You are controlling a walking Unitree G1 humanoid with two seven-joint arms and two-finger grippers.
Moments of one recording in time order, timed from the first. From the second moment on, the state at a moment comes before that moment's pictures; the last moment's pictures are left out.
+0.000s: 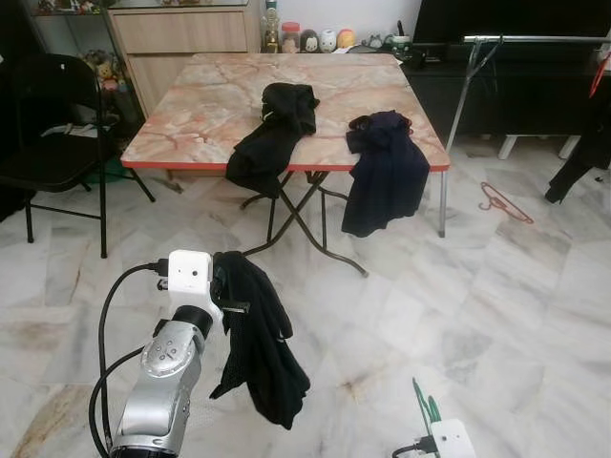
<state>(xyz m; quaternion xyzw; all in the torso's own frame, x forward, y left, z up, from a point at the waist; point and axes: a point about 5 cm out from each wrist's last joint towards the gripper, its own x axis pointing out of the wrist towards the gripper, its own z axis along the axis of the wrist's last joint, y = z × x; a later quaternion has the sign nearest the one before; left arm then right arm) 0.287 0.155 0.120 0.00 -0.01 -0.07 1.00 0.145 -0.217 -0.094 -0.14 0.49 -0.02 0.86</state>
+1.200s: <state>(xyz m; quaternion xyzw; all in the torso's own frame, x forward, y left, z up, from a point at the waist) 0.293 0.149 0.135 -0.01 -0.04 -0.07 1.00 0.122 -0.208 -0.104 -0.11 0.52 -0.02 0.85</state>
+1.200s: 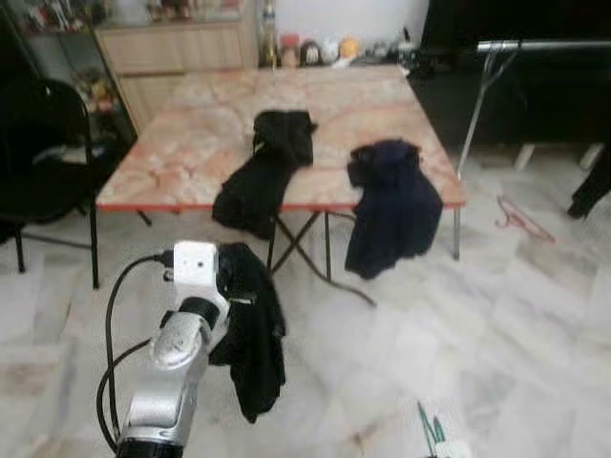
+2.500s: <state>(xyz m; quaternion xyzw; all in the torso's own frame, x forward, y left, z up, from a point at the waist) 0.368 0.130 0.322 0.05 -0.24 -0.15 0.96 0.136 -0.197 -0.102 -0.10 0.51 -0.01 0.85</state>
